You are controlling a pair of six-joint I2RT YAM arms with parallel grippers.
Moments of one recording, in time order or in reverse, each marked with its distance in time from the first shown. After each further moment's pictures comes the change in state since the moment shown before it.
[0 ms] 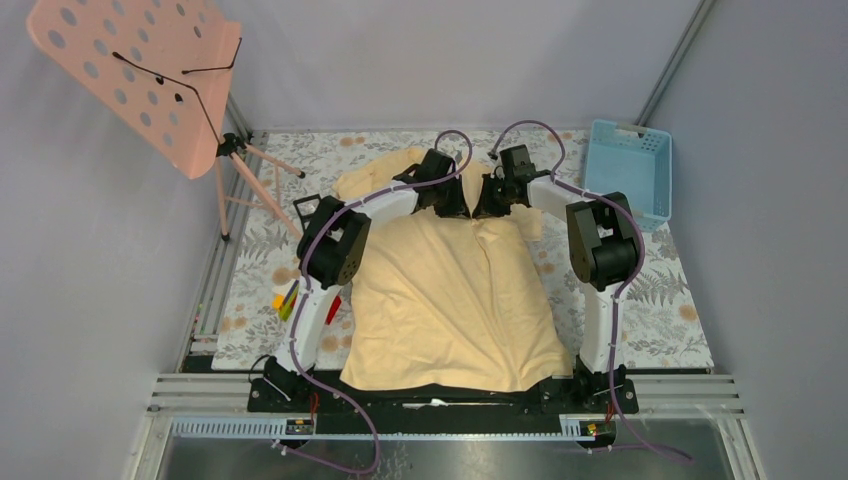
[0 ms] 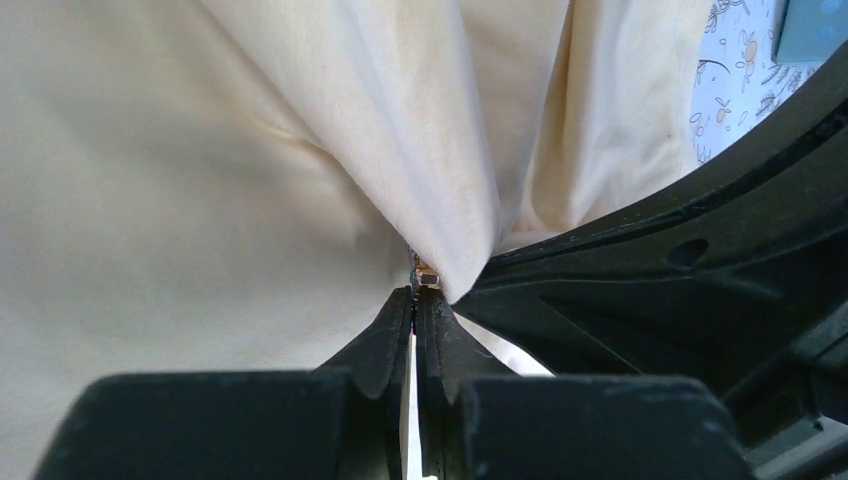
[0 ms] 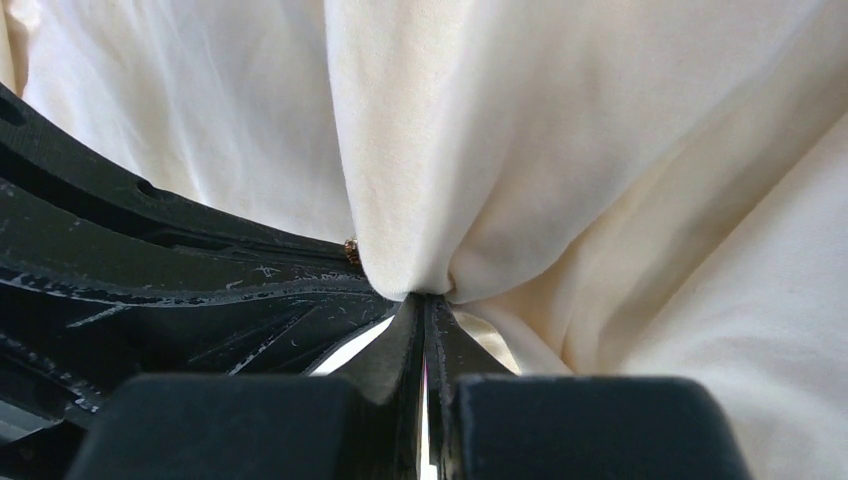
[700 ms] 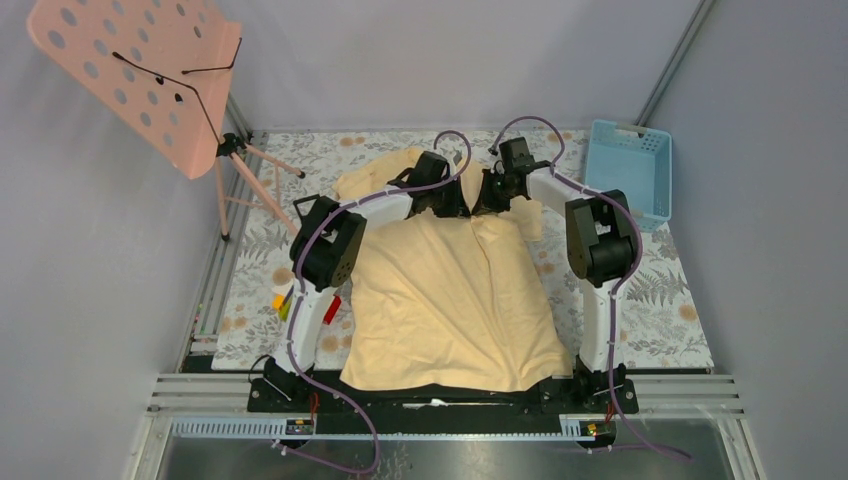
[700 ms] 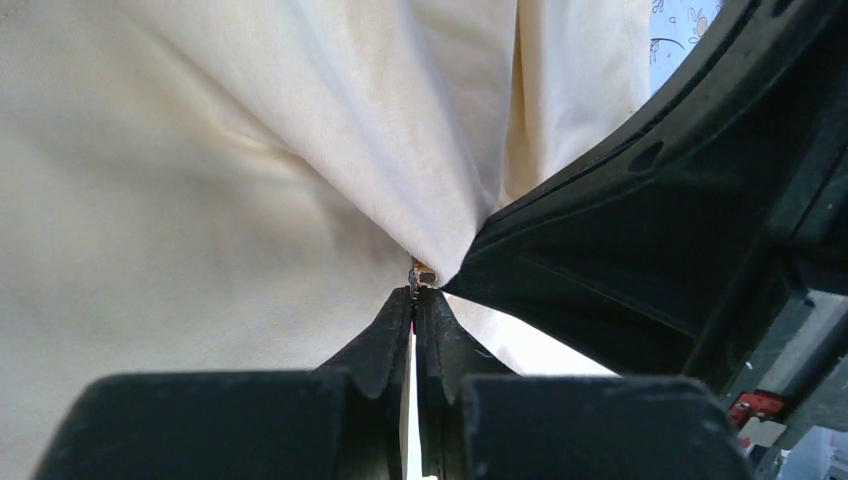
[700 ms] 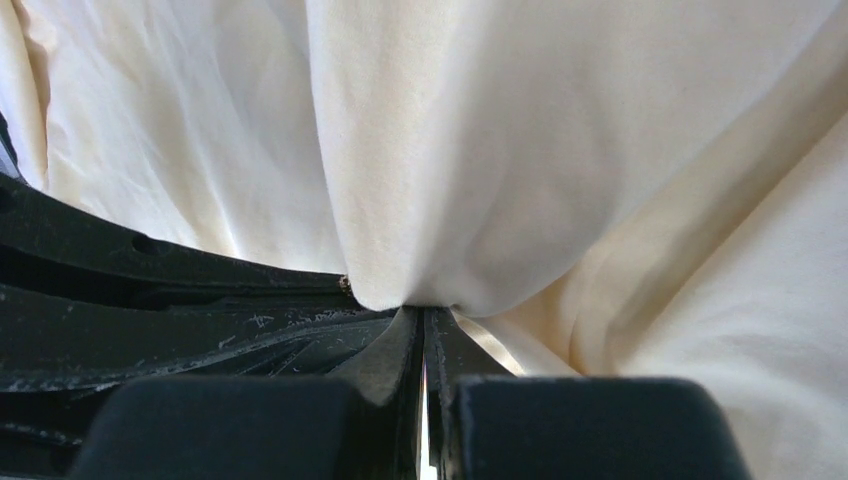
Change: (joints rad) left arm 0.010 -0.058 -0.121 0.151 0.062 0.047; right arm -0.010 0.037 0.103 -0.113 -0.007 0.034
